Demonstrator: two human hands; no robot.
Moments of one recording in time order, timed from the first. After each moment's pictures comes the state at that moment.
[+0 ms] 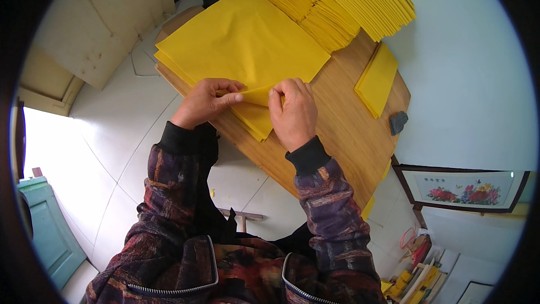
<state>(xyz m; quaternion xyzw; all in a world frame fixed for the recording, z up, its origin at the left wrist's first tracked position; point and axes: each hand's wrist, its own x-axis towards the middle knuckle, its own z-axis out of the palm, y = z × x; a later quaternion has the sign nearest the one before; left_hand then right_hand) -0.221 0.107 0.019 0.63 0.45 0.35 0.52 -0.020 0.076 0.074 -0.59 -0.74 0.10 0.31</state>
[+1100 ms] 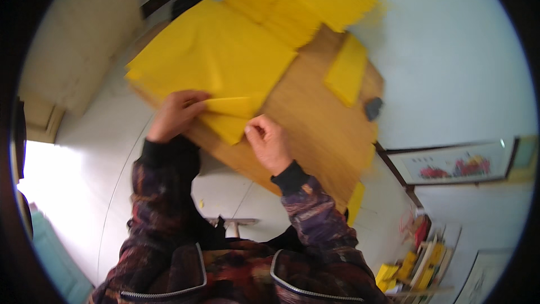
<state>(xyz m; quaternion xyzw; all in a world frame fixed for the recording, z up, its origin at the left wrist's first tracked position) -0.223 0.113 0.008 0.69 0.44 0.33 0.46 0.010 0.021 0.034 -0.62 -0.59 0.34 0.39</state>
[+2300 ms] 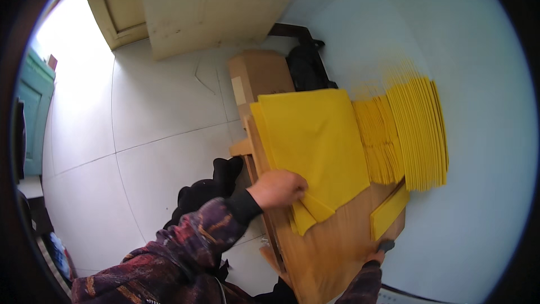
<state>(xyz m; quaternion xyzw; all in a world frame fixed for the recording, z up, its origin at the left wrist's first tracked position) -0.211 0.103 0.010 0.68 0.50 0.33 0.43 0.410 0.059 0.002 -0.86 -0.48 -0.11 -0.13</state>
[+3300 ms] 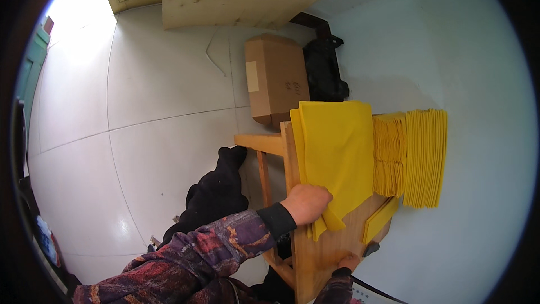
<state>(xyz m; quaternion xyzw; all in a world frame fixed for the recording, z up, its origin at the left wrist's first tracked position) -0.204 0.097 0.009 0.67 0.49 0.36 0.43 0.265 0.007 0.012 -0.85 -0.52 -0.09 -0.03</state>
